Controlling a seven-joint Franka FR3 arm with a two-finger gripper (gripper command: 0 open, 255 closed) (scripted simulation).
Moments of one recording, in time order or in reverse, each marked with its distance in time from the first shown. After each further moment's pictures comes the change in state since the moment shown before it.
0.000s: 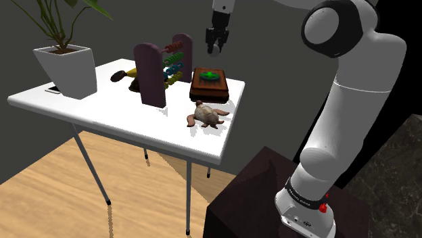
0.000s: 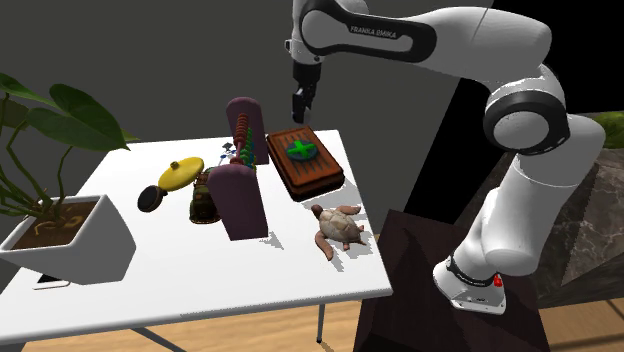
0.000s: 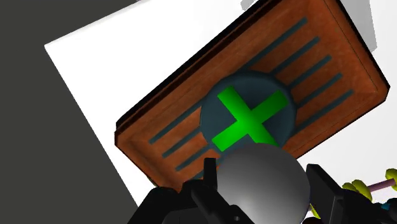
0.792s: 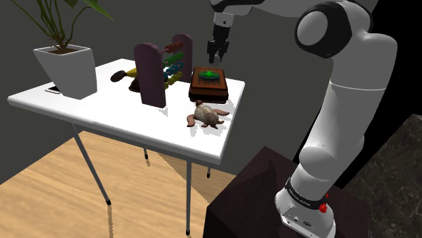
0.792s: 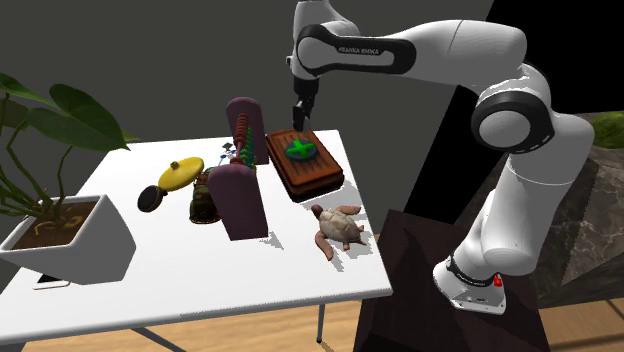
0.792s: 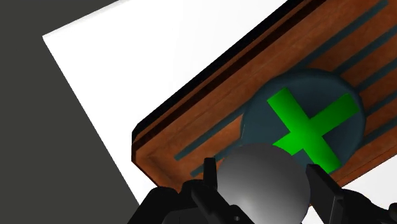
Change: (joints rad) arm -0.029 0.049 -0.019 -0.073 0.012 0.118 -0.059
